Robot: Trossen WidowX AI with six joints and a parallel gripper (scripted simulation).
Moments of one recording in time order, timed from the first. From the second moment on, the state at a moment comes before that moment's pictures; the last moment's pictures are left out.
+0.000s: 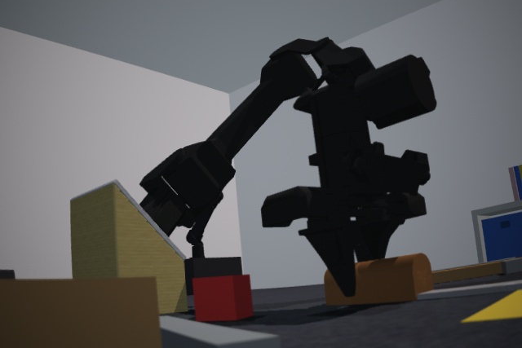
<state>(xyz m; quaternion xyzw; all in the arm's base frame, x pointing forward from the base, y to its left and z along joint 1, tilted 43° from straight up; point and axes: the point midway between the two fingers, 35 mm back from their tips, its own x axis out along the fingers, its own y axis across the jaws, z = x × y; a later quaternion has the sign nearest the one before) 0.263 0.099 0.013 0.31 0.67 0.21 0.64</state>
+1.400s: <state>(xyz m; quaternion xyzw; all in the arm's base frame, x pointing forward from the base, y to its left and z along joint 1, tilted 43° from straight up) 0.235 0.110 0.026 0.31 0.68 0.20 0.63</state>
